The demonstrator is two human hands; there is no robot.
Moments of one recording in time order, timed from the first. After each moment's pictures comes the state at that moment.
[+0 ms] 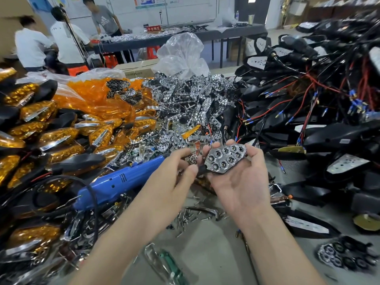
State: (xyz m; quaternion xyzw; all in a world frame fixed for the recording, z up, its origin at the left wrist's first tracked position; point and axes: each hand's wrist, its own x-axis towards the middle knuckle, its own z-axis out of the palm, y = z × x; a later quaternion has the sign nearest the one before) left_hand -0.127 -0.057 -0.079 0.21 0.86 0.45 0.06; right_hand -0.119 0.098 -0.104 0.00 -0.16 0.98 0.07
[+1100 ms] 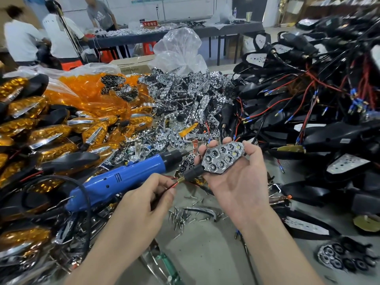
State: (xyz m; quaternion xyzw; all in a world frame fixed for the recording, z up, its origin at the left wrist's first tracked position) left_hand -0.113 -0.098 -0.109 0.21 0.90 0.39 -0.05; right_hand -0.118 0.096 -0.102 0.01 -0.19 0.98 0.06
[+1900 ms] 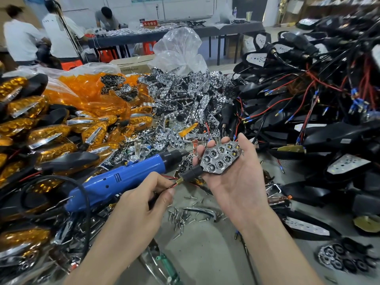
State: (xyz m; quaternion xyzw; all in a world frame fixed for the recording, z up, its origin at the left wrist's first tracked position) left_hand -0.113 -0.098 -0.107 0.21 0.89 0.39 -0.06; right_hand -0.119 0.095 -0.101 -0.02 -0.21 0.98 0.05
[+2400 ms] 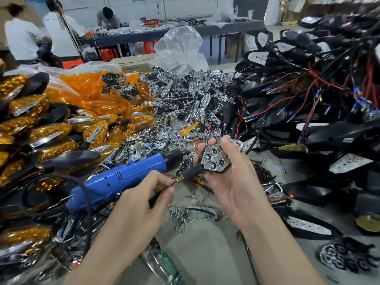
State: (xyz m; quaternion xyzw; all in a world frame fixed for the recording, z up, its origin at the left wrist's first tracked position) left_hand -0.113 -0.100 -0.110 0.21 0.89 0.41 -0.06; right_hand -0.117 0.090 -0.096 -0.02 -0.25 0.97 0.07
